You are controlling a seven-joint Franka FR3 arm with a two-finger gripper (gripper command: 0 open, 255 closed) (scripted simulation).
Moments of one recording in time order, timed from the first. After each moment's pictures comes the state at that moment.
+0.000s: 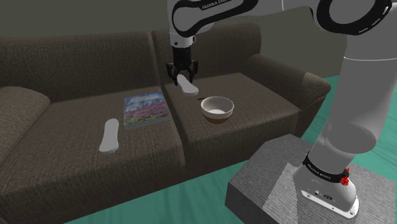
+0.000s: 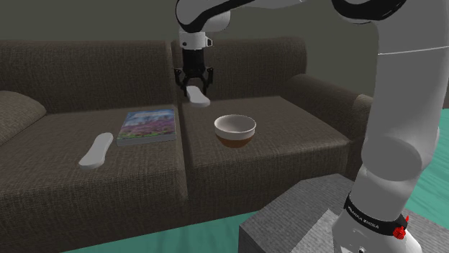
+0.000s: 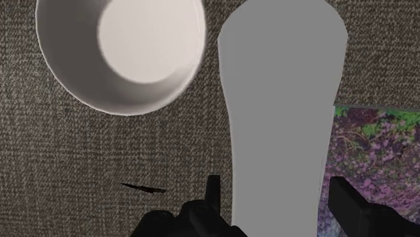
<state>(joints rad) 0.06 0.21 0.24 -1.65 -0.04 1.87 0.65</state>
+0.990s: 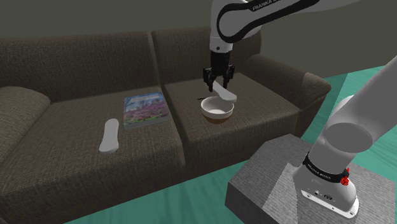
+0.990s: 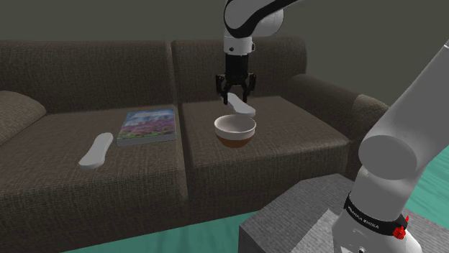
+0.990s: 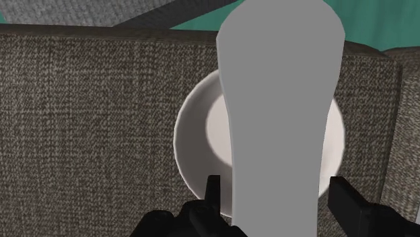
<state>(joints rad) 0.00 -0.28 0.18 -2.24 0.07 1.98 0.48</state>
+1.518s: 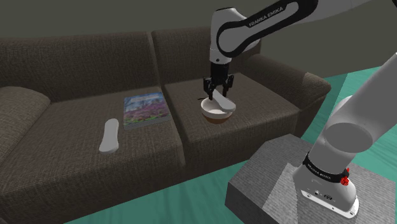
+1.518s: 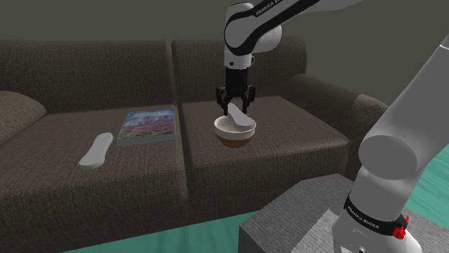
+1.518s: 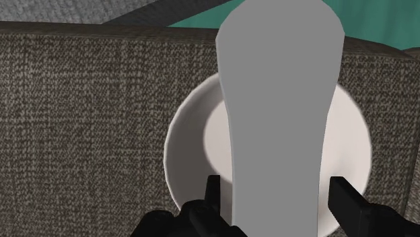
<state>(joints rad) 0.00 -0.25 0.18 -2.33 0.07 2.09 0.48</state>
